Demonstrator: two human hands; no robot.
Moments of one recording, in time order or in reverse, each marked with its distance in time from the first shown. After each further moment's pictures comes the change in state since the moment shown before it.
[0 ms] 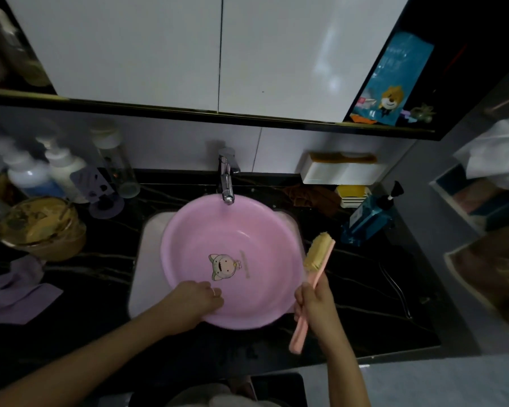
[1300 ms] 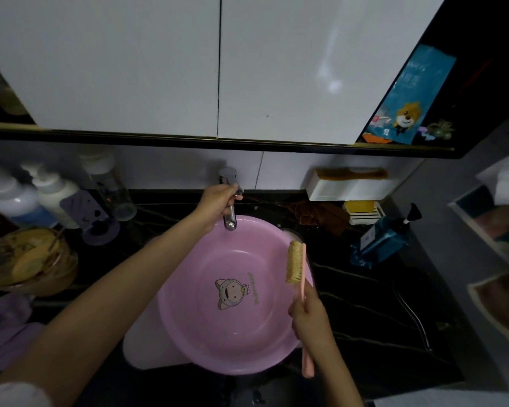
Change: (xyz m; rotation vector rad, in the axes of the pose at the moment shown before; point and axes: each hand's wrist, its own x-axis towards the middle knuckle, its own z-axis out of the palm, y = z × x) left_hand 0.149 -0.151 -0.096 -1.793 0.624 -0.948; right_hand 0.056 0.004 0.029 -0.405 0.019 0.023
